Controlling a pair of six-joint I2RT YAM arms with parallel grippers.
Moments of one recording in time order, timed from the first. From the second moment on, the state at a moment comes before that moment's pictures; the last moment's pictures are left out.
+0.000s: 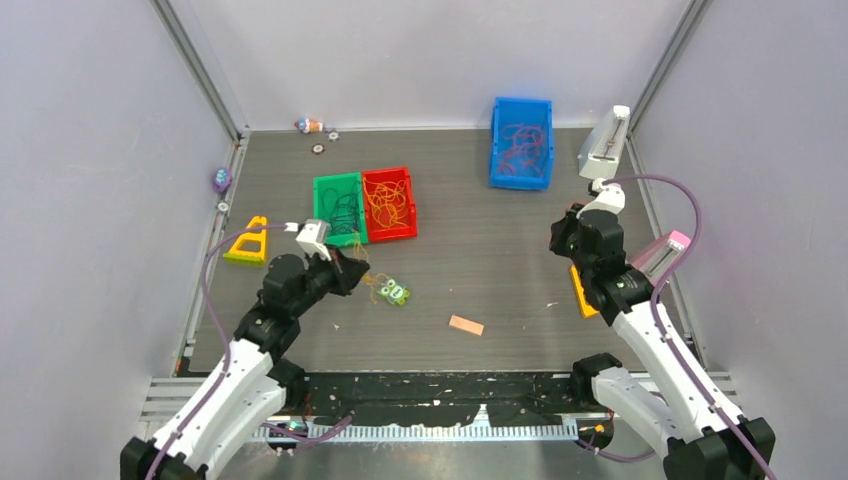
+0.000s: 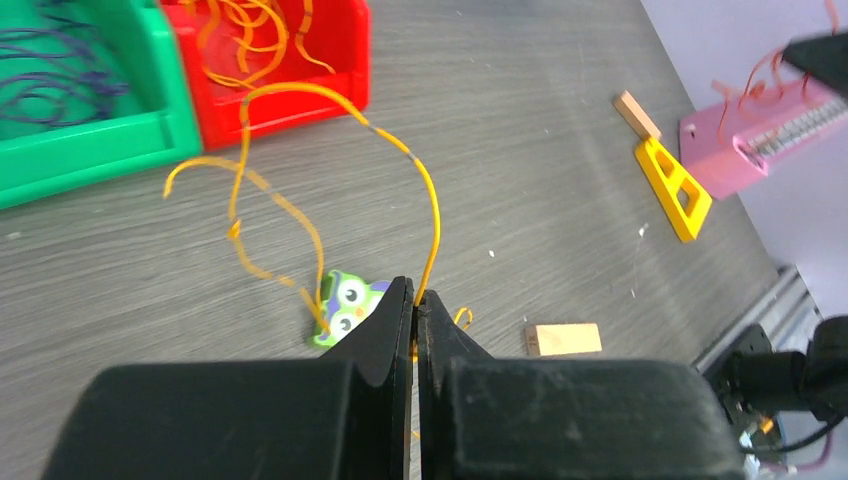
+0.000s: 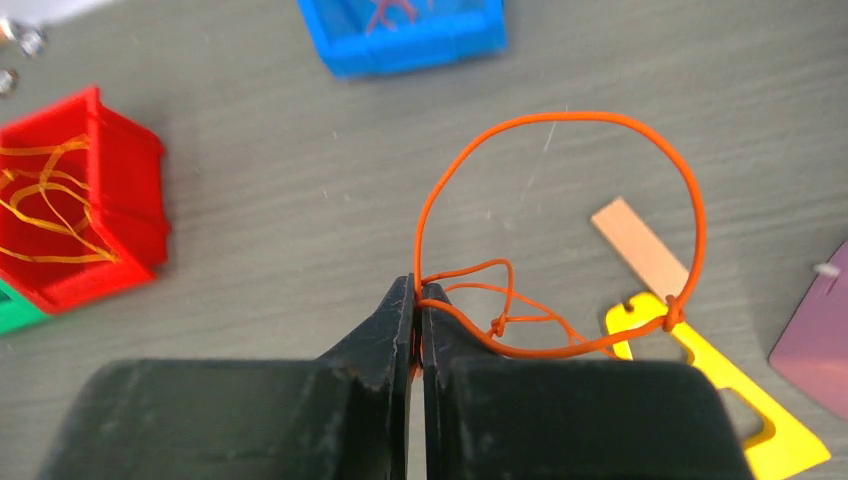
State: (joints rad) left arm -0.41 0.69 0.38 0.03 0.23 -0.47; right arm 0.29 0.82 0.72 -0.28 0.28 0.41
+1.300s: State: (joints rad) left arm -0.48 0.73 0.57 -0.28 0.31 -0.43; right arm 0.20 1.75 1.53 -0.25 0.04 0.36
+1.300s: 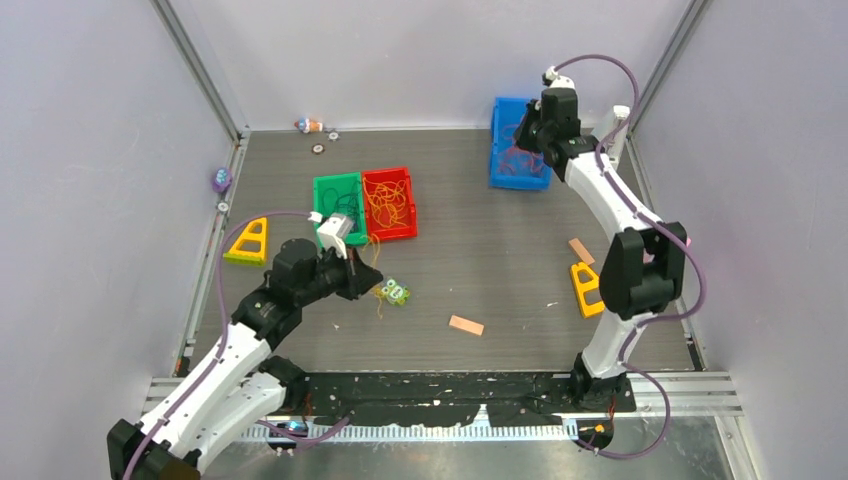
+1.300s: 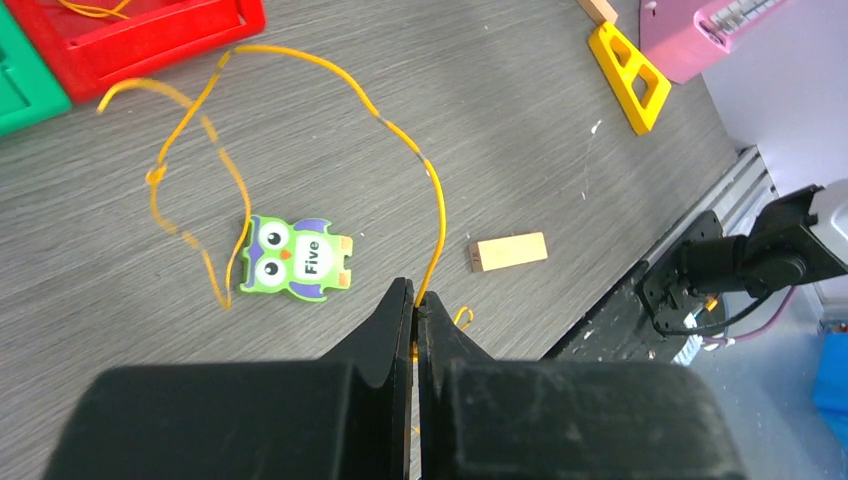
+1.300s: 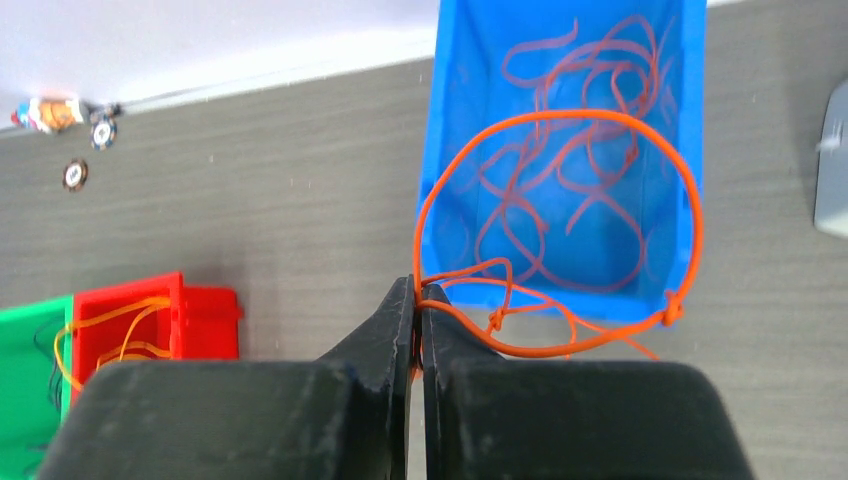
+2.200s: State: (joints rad) left arm -0.53 0.85 0.68 -0.32 0.29 -0.39; right arm 0.12 2.21 2.08 -0.42 0.00 0.28
